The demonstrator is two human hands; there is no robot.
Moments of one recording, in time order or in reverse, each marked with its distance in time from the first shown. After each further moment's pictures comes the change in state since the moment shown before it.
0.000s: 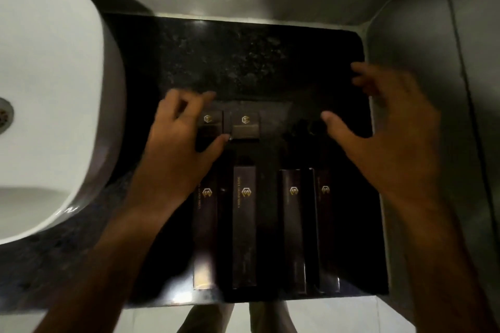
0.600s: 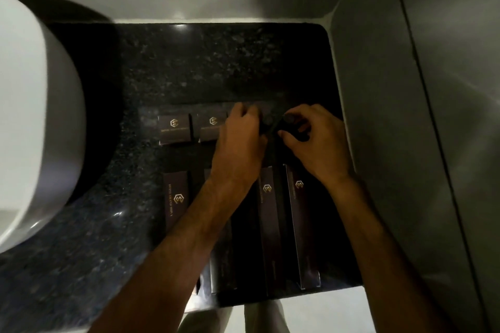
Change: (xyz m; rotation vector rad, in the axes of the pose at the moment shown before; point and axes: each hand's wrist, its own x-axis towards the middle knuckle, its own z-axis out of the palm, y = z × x) left_hand 0.032 0.082 0.116 -0.041 -0.218 -0.080; right_hand -0.013 0.056 0.068 0.122 -0.151 0.201
